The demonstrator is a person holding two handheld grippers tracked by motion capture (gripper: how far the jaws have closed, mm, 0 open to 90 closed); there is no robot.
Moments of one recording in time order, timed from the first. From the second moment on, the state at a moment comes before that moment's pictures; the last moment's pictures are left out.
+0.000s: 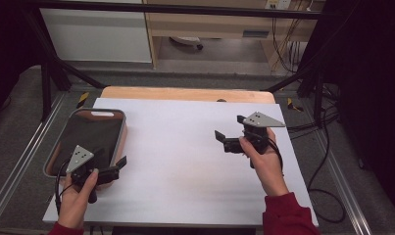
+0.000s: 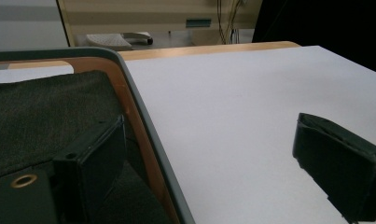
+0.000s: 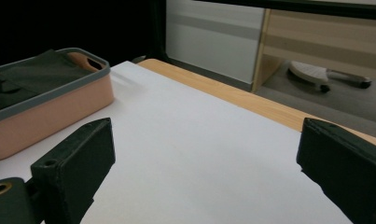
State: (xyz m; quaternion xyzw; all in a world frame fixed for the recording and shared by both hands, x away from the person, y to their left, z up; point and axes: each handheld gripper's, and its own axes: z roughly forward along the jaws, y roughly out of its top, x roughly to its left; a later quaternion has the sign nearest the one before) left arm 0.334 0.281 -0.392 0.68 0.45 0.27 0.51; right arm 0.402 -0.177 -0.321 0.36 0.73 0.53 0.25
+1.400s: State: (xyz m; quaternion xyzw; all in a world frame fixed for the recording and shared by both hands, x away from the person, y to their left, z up) left arm 0.334 0.288 -0.399 0.68 0.46 0.27 0.51; right arm 0.357 -0.279 -0.347 0.44 0.69 0.51 0.27
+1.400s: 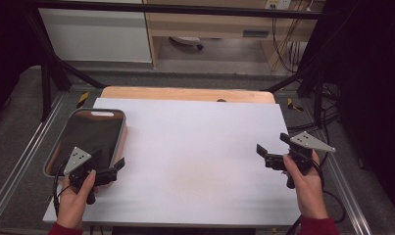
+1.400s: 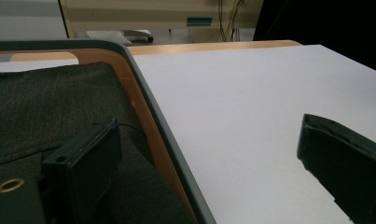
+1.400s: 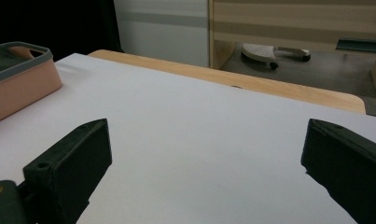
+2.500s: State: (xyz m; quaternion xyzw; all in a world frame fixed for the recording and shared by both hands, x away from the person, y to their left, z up) left arm 0.336 0.290 -0.400 0.68 0.46 0.27 0.50; right arm 0.336 -0.265 -0.422 0.44 0.71 0.51 0.22
